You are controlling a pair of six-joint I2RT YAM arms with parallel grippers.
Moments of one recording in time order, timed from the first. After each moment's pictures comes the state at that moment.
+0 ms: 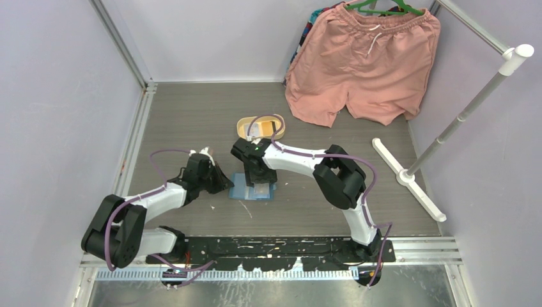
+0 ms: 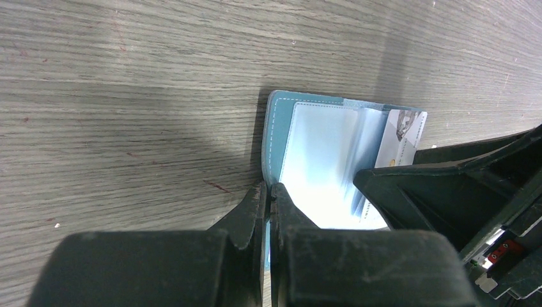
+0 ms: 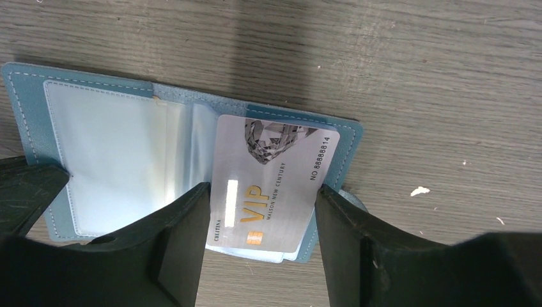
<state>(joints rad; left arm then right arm) -0.38 1.27 0.40 0.07 0.19 -0.76 0.96 2.07 1.55 -0.82 0.22 0.78</state>
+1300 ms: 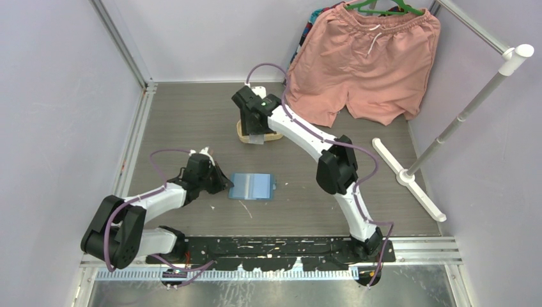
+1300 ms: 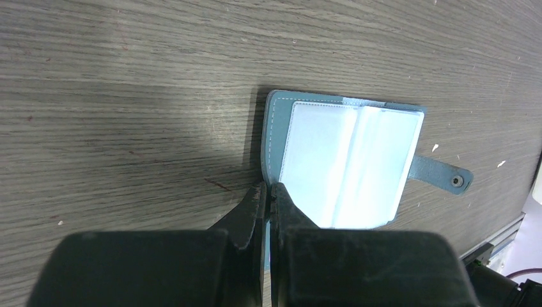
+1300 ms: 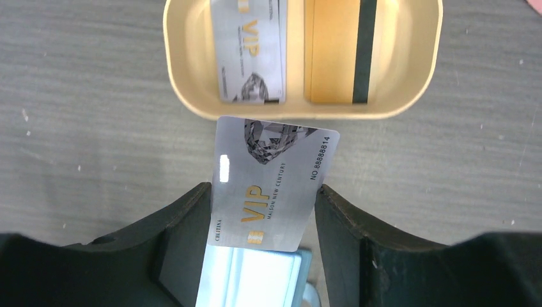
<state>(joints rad) -0.38 1.26 0.40 0.06 0.18 -0.75 0.80 2.21 2.15 -0.98 0.33 0.60</state>
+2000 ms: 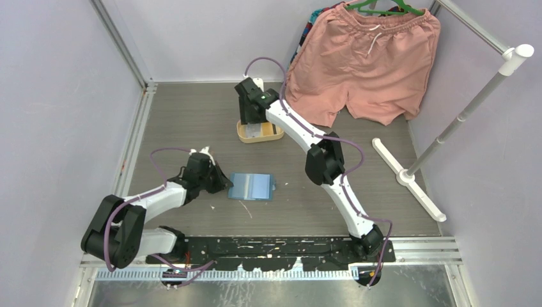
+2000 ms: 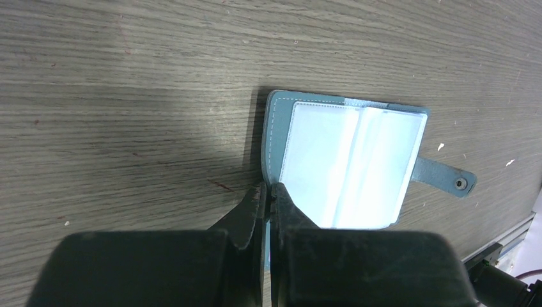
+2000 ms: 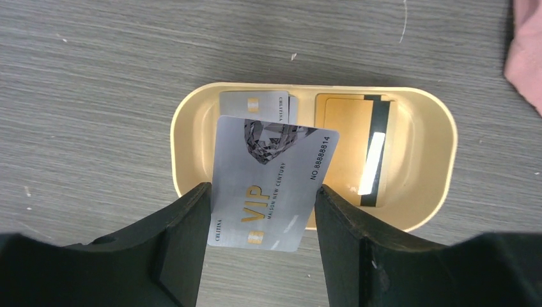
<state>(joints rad) -0.38 1.26 0.41 0.04 0.18 -0.73 0.71 2.47 2.47 -0.92 0.28 0.47</state>
